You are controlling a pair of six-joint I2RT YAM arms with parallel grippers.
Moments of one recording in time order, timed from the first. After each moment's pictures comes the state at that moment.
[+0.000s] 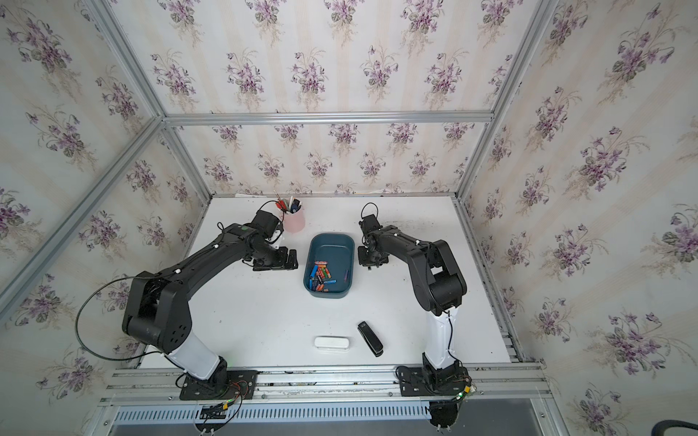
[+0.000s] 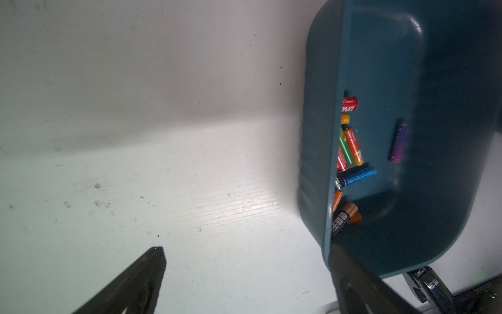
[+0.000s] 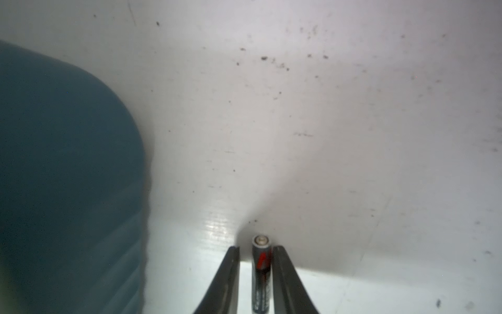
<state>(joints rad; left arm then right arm) -0.34 1.67 1.27 -0.88 0.16 -0.30 0.43 1.99 1.33 -0.64 -0.04 0.30</state>
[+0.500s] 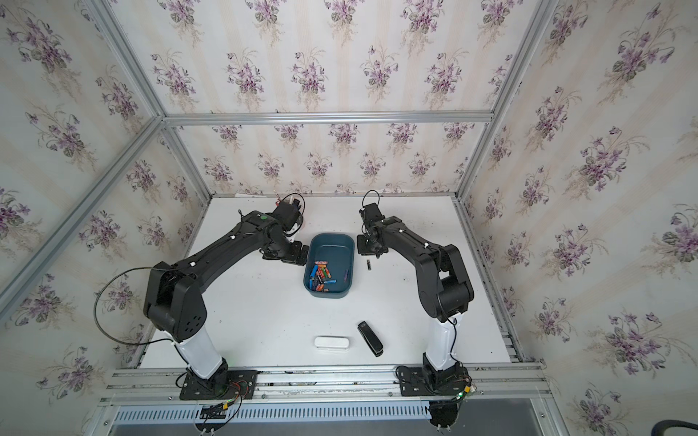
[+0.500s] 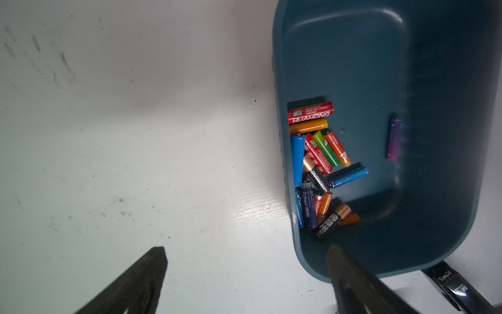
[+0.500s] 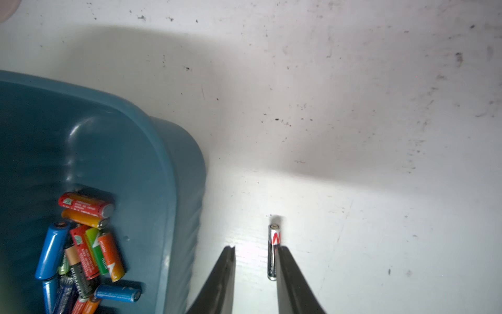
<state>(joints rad) -0.50 1.80 1.55 -1.07 -0.02 -0.27 0.43 1.90 1.42 -0.69 -0.03 0.31</state>
